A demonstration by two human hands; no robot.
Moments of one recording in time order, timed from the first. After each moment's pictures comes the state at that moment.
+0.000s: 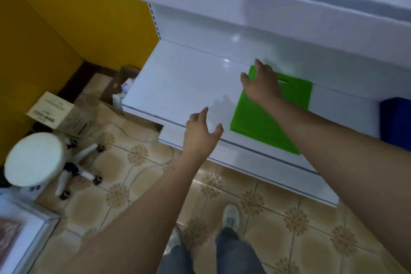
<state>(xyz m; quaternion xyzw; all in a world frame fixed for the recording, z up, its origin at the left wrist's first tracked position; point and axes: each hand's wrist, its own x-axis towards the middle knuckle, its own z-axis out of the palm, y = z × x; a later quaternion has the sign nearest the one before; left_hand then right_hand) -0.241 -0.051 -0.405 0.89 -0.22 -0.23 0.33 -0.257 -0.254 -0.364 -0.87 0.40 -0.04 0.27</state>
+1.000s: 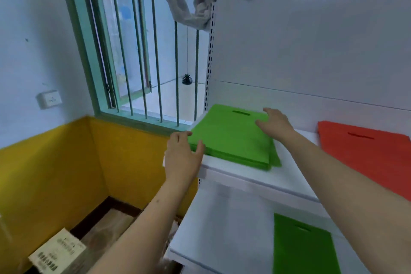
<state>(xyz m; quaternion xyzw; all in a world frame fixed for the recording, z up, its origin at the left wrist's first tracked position) -0.025 0.067 -0.084 0.83 -0.28 0.15 0.45 -0.106 -0.210 -0.023 -0.90 0.34 -0.19 0.18</state>
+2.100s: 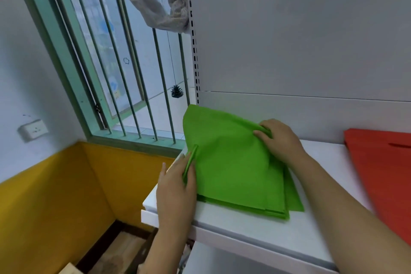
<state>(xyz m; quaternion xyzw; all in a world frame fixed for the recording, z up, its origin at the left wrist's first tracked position) 0.004 0.011 -0.086 0.79 -0.30 0.18 0.50 -0.063 -0.268 -0.053 -0.91 0.22 -0.30 0.15</state>
